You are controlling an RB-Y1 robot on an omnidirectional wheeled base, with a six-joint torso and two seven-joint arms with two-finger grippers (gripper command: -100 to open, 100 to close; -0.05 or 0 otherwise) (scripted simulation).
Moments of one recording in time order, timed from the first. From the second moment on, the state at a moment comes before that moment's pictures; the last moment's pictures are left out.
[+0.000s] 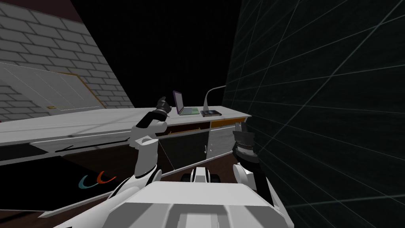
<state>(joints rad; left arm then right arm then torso) -0.39 0.20 0.32 -2.24 -0.04 0.64 0.22 0.47 -0.02 0.02 -2.29 0.00 -0.58 -0.09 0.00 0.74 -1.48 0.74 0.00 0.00</state>
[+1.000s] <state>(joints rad) -0.61 0.22 0.41 -2.17 -0.06 0.91 0.27 0.47 -0.02 0.02 -2.29 0.00 -0.58 -0.09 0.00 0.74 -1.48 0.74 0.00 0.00</state>
